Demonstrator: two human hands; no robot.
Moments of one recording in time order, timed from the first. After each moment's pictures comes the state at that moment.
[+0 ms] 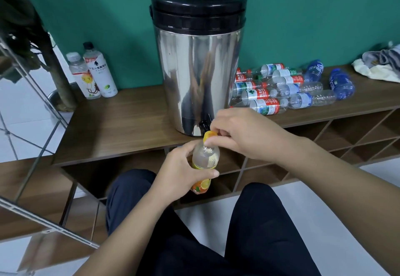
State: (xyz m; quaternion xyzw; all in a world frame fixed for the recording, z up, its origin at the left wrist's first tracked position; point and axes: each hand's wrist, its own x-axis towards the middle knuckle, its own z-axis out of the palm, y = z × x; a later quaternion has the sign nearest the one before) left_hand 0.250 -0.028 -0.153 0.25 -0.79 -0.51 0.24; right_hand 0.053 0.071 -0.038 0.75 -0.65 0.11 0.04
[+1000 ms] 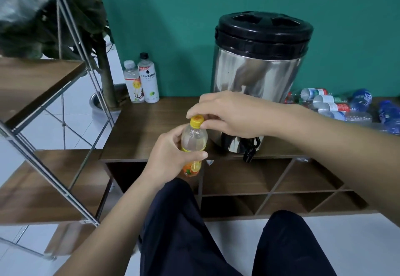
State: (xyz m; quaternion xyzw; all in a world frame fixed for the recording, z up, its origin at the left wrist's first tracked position) left_hand 0.326 -0.118 -0.111 0.32 -0.72 -0.50 0.35; right_hand 0.119 -0.057 0.024 0.85 -0.52 0.06 -0.01
